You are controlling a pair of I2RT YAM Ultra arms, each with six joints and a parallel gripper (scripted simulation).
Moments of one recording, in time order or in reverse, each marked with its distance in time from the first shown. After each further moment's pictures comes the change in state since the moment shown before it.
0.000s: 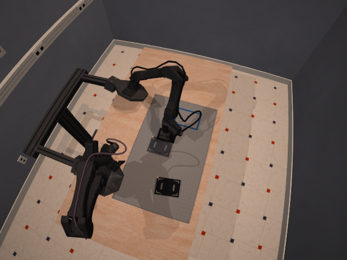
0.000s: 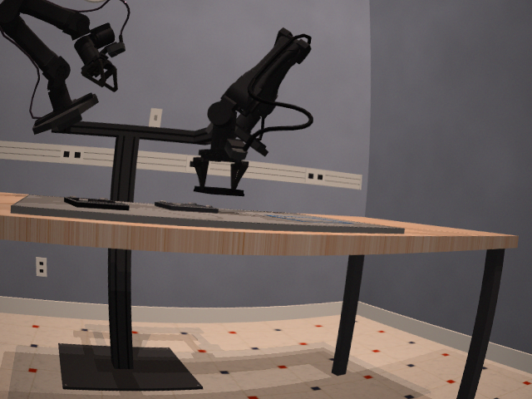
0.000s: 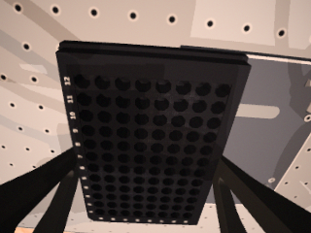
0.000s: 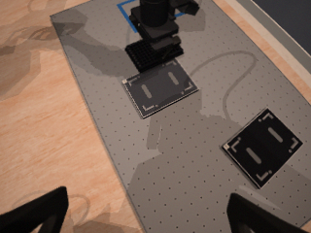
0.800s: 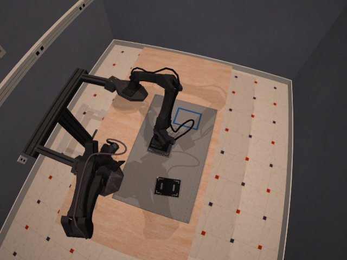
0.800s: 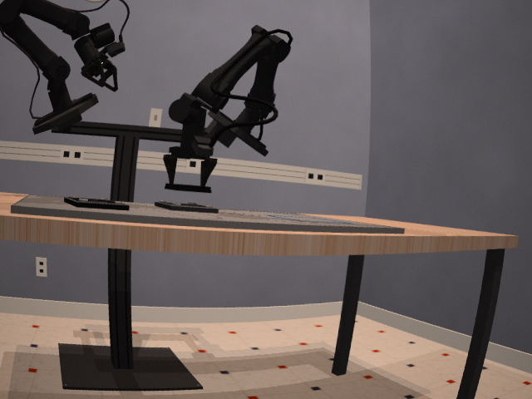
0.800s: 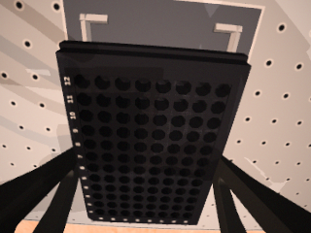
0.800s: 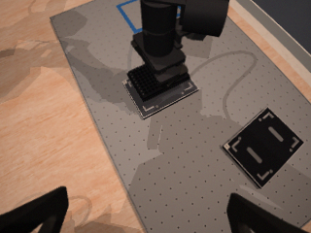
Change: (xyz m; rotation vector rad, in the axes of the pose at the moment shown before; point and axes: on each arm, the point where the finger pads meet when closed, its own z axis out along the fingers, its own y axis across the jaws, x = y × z) left arm 0.029 -0.073 -0.001 0.008 -0.008 0.009; right arm 0.000 0.000 0.000 0.000 -0.003 0.010
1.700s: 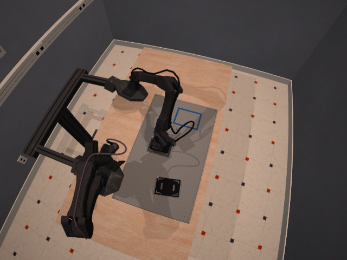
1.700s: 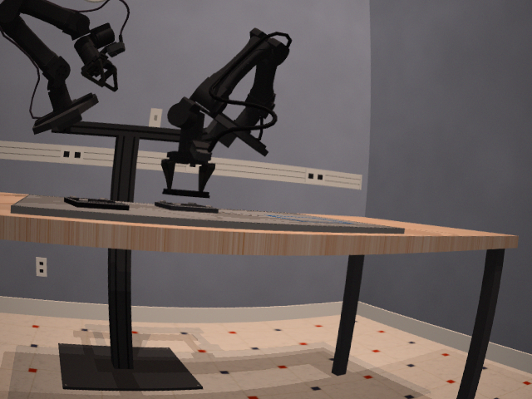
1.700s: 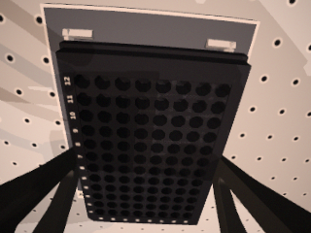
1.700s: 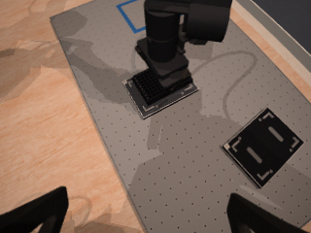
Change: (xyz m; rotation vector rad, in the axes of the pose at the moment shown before) left arm -0.007 -0.006 0.013 0.009 -0.018 -0.009; right arm 0.000 0.000 0.000 0.000 0.000 0.000
